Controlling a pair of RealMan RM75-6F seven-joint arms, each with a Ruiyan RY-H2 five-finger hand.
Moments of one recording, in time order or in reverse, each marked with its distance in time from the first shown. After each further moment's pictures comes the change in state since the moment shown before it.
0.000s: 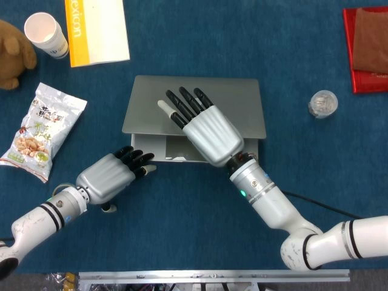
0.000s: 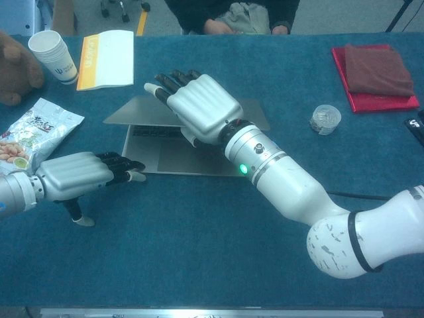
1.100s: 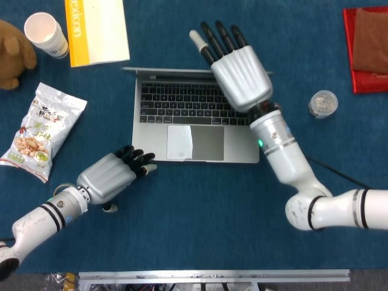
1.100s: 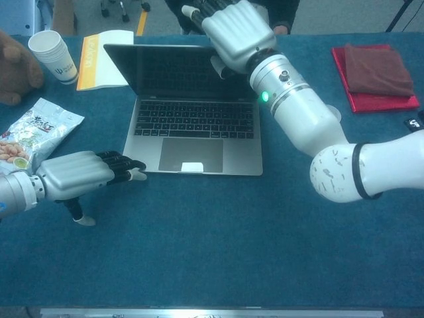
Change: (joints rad) left arm -0.009 0.002 0.009 -0.014 -0.024 0.014 0.030; right arm 0.071 0.120 0.153 0.097 0.099 0.013 0.020
